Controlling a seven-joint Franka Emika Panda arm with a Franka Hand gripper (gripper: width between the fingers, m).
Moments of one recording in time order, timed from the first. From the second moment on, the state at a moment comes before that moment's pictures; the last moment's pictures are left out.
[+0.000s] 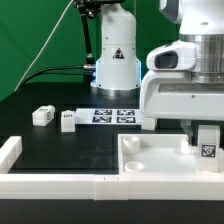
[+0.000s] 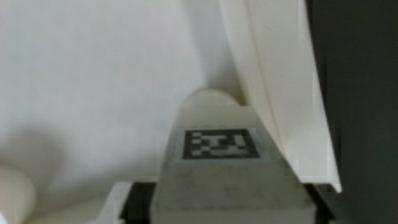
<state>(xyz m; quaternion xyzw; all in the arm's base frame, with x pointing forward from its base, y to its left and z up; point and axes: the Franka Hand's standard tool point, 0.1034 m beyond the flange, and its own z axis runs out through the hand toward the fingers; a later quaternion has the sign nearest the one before) 0.629 0.117 0.066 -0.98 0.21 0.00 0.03</state>
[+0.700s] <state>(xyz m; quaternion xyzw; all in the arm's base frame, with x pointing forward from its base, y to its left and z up) 0.627 0.119 0.066 -0.79 0.61 0.02 0.03</state>
